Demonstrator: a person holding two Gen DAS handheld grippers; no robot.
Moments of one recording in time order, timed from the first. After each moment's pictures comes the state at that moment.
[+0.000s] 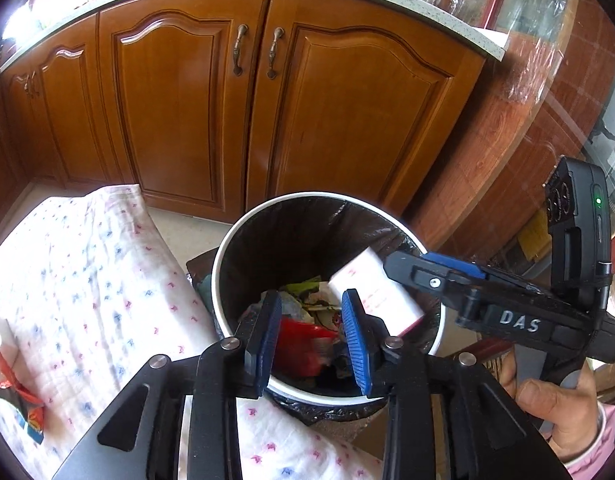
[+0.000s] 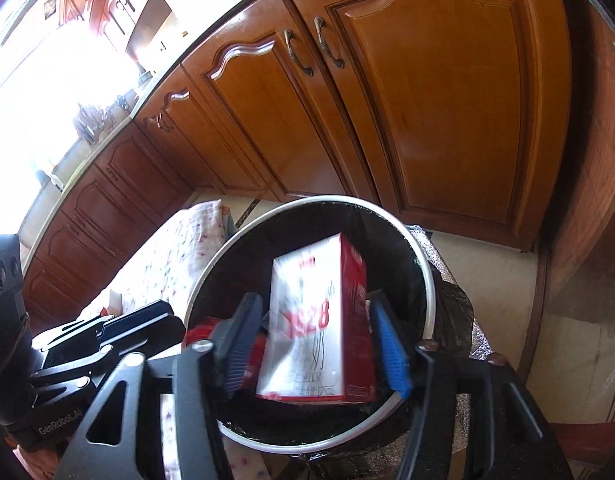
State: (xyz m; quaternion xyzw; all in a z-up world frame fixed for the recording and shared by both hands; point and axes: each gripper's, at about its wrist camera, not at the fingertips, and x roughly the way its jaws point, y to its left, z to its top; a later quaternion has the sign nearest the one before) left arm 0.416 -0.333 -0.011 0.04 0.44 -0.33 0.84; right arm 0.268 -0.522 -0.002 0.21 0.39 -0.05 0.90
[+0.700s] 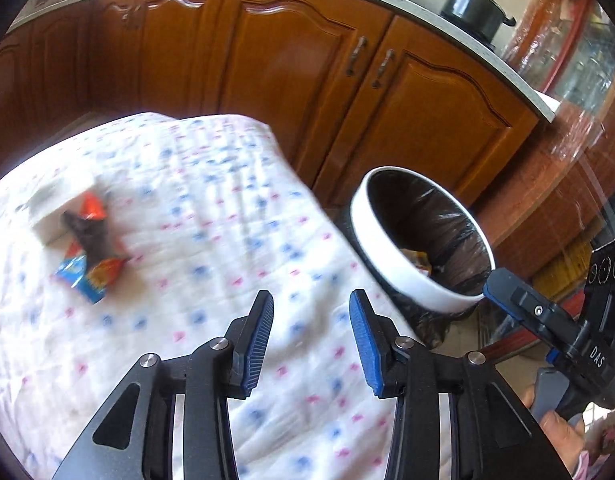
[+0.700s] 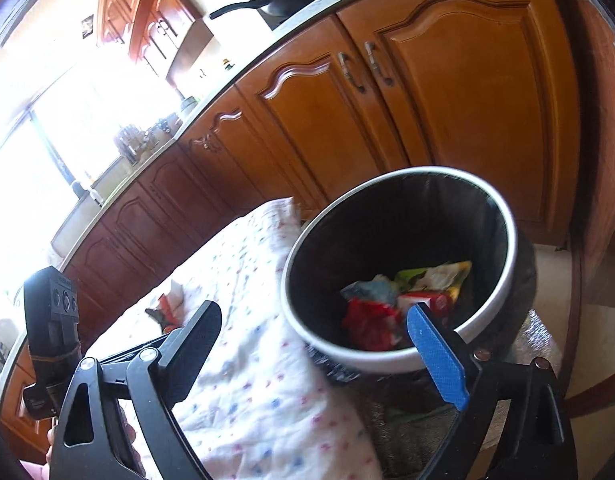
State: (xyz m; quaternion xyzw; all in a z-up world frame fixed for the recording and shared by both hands) left arm 0.355 -0.190 -0.035 -0.06 0.45 -0.23 0.86; right arm 0.221 -0.441 -0.007 0.22 0.32 0.00 0.92
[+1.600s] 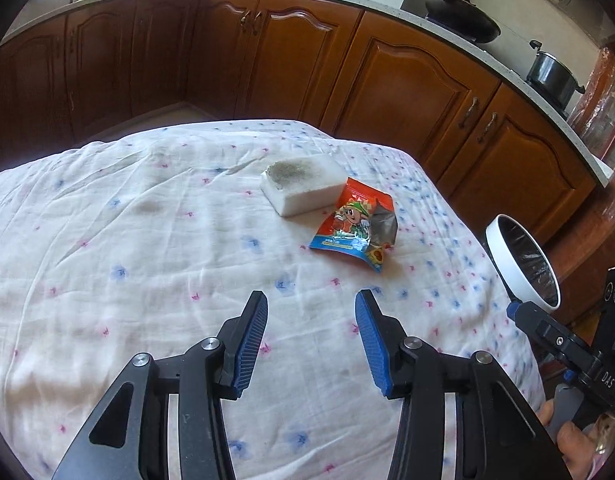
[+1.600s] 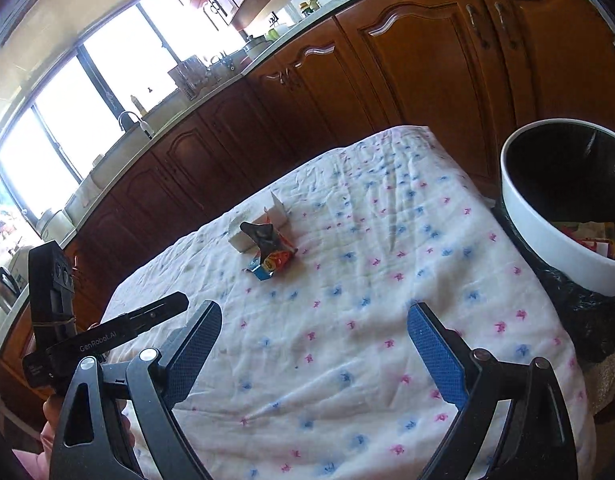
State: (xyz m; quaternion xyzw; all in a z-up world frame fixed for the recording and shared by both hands) left arm 0.317 -0.004 -0.023 -0.10 0.43 -0.12 0.89; right arm 0.255 -0.280 -0.031 0.17 0.36 0.10 0.91
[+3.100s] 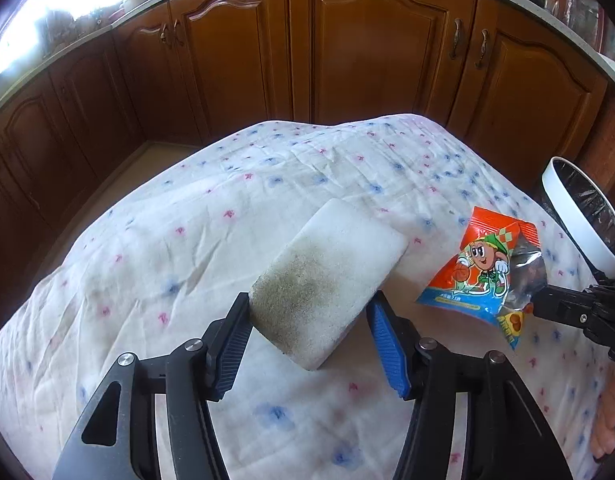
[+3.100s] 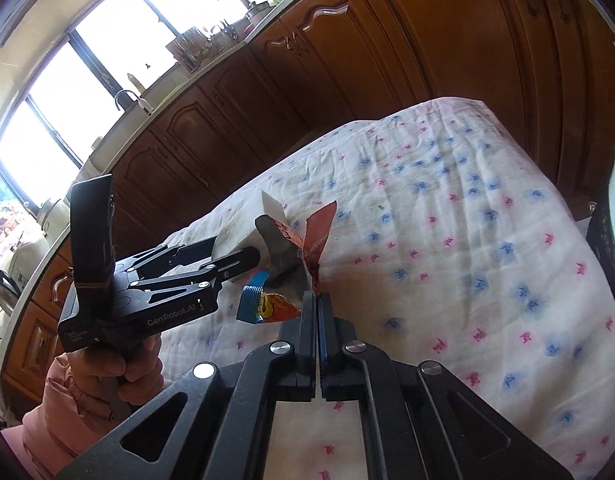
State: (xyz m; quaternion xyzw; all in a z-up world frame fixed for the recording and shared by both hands) left arm 0.453 -0.053 -0.065 0.07 0.45 -0.17 0.87; right arm 0.344 -0.265 -0.062 0.18 0.41 0.14 0.88
